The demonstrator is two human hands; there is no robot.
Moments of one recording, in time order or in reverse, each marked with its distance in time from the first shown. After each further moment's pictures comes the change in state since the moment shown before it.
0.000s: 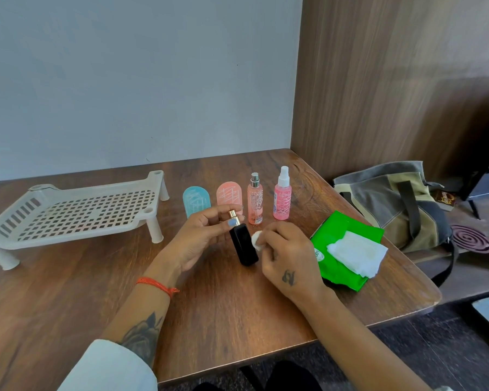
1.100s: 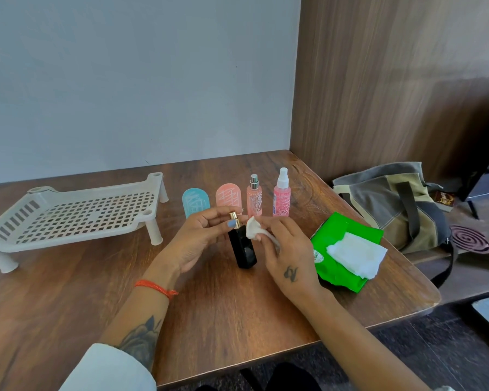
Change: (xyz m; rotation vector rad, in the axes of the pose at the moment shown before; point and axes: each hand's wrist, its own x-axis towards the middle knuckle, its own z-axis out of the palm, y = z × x) left_hand -0.001 0.001 -0.001 -0.015 -0.038 0.041; right_hand 0.001 0.004 0.007 0.159 0.092 0.101
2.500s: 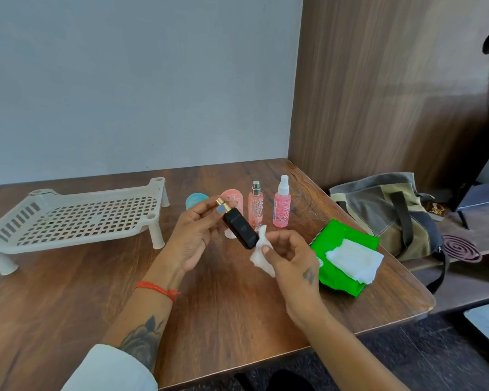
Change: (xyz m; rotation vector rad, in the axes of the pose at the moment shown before) left_hand 0.003 0.007 -0.003 -0.313 0.125 0.103; right_hand -0.007 -0.038 -0.010 0.497 0.080 0.671
